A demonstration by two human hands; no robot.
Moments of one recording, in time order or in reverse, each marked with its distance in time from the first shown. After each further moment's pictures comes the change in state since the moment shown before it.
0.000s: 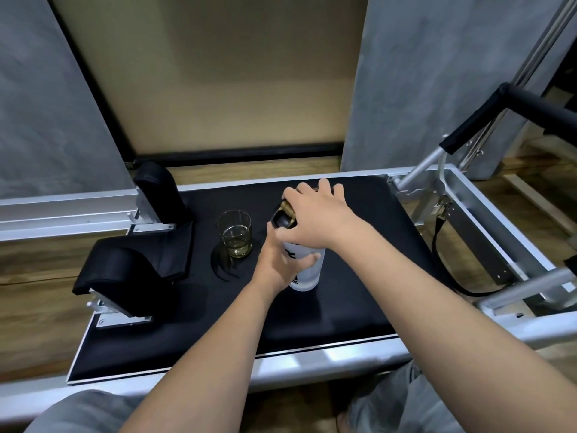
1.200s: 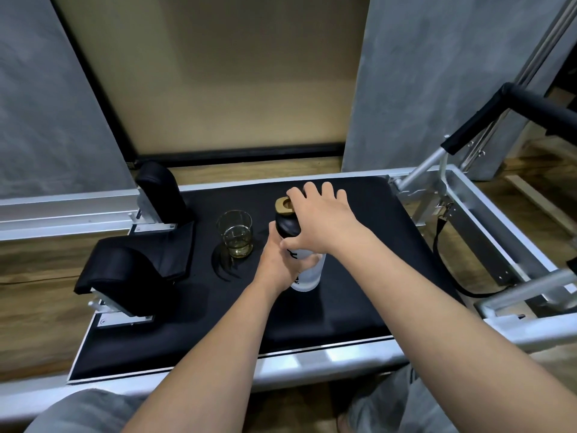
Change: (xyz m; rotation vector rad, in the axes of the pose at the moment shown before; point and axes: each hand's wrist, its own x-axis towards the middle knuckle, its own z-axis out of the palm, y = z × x) left_hand 0.015 -0.017 0.009 0.012 -0.026 0.080; right_hand 0.001 0.004 0.010 -0.079 0.052 0.043
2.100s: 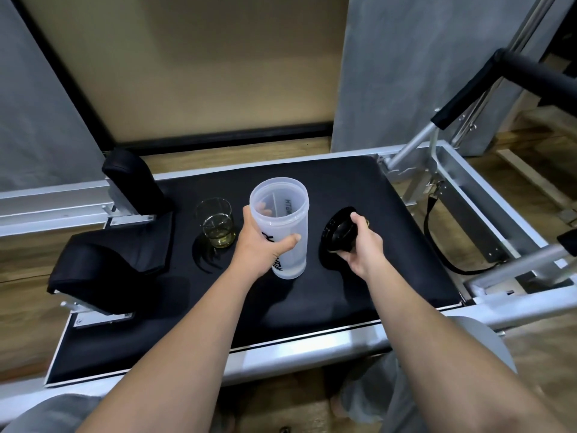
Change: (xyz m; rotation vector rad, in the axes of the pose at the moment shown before) left_hand -0.004 0.005 -0.013 0.018 0.064 0.011; right_hand -0.023 0.100 0.158 2.048 0.217 1.089
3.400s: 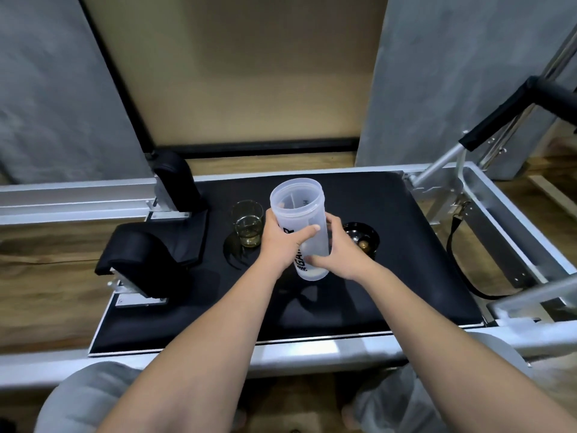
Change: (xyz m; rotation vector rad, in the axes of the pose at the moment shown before) left_hand -0.008 0.026 -0.008 -0.238 0.133 -0.137; right_hand -0.049 0.018 0.045 -1.082 -0.606 -0.545
